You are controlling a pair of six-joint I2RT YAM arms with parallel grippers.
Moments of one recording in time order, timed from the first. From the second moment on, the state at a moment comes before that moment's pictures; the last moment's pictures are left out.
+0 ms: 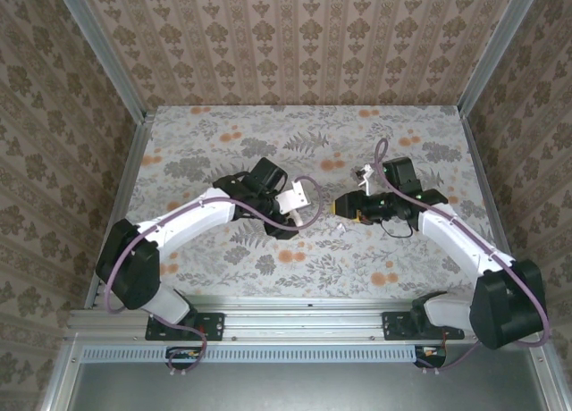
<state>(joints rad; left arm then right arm) -0.79 1.53 1.13 -0.67 0.34 0.46 0.26 1.26 0.83 -0.45 -0.82 0.49</state>
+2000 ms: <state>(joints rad) -0.82 1.49 1.10 -0.56 0.33 0.46 0.45 1.51 0.91 -0.25 -0.93 0.53</state>
